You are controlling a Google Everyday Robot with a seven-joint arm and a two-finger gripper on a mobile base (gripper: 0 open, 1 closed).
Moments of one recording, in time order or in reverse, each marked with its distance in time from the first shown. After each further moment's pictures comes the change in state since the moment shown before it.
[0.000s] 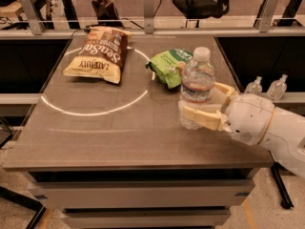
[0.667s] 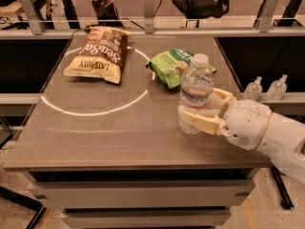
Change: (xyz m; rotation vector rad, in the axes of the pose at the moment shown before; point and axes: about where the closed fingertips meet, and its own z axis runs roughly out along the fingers) arm 0.014 0.003 -0.001 0.010 0.014 0.025
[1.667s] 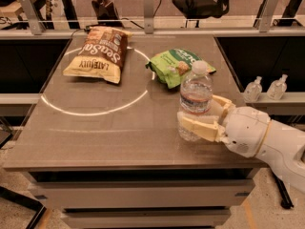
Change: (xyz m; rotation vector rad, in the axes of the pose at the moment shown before) arm 0.011 0.010 -0.004 0.011 0.022 0.047
